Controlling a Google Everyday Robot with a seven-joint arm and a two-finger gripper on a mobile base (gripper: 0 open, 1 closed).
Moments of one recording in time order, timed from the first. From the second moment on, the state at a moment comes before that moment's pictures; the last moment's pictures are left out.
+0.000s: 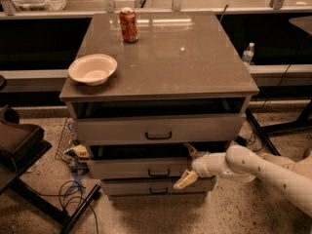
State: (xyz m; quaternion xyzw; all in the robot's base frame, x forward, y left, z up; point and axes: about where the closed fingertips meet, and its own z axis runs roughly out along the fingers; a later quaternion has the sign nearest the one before) arm 0.581 -0.100 0.442 -0.55 0.68 0.24 0.42
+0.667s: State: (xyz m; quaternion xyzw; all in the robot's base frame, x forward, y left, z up) arm 0.579 -0.101 0.449 -0.57 0.69 0.21 0.39
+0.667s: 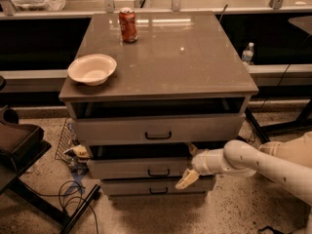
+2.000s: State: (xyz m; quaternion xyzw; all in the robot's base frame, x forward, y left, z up) arm 0.572 -0.098 0.453 -0.60 0.71 0.16 0.32
